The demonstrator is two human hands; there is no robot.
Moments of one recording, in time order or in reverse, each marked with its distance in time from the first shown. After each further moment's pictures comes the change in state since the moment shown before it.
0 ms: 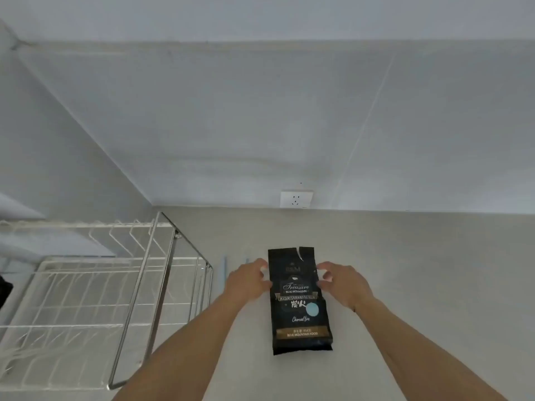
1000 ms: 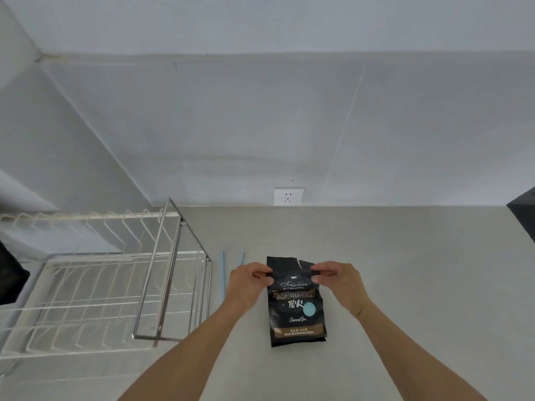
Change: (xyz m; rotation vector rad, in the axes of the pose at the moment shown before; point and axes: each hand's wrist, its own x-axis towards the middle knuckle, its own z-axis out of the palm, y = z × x) left_hand -0.047 0.003 0.011 -0.548 0.242 0.031; right_hand -0.050 0.000 0.005 0.642 0.172 -0.037
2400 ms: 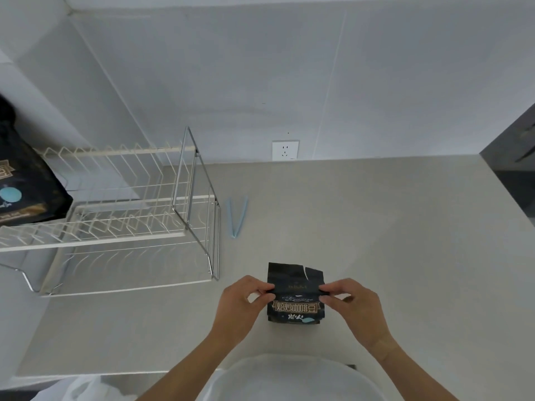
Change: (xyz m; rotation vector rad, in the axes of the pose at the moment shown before) left_hand -0.211 -0.068 -0.008 0.031 0.039 0.342; right_hand -0.224 0.062 0.034 0.050 0.147 -0.121
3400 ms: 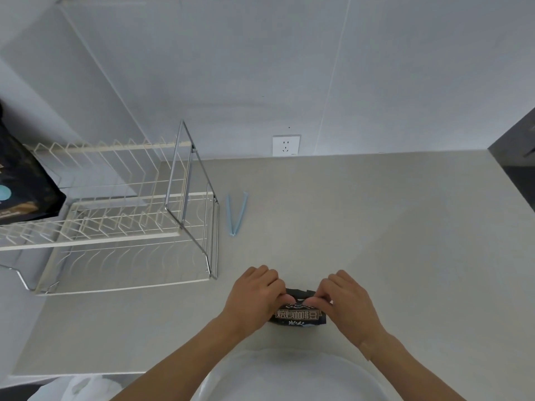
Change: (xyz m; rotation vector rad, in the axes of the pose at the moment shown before) left_hand 0.030 0.015 0.013 0.693 -0.099 0.650; right_hand 0.016 -0.007 0.012 -0.669 0.023 -0.558
